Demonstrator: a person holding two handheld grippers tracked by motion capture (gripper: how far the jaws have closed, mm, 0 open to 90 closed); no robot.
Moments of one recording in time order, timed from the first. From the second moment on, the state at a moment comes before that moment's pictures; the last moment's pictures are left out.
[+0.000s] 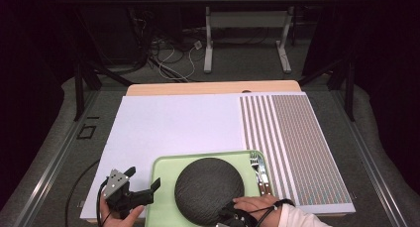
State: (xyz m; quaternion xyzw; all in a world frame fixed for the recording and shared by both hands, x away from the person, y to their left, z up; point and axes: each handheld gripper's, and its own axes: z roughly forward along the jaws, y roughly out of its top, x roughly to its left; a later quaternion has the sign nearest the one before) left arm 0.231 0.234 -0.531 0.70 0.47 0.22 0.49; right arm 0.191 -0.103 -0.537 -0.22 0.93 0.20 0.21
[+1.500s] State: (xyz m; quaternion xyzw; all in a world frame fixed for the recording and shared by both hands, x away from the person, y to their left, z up) left arm 0.228 0.235 -0.531 0.69 0.47 0.23 0.49; right arm 0.250 -0.180 -0.496 0.12 0.90 0.37 0.21
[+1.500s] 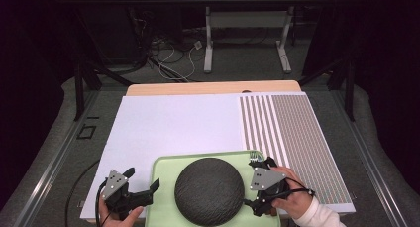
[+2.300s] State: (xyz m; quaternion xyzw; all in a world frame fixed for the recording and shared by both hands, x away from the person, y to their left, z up) left arm 0.227 0.236 -0.530 0.69 0.47 0.23 0.50; right arm 0.281 -0.258 -0.518 0.32 0.83 0.39 0.23
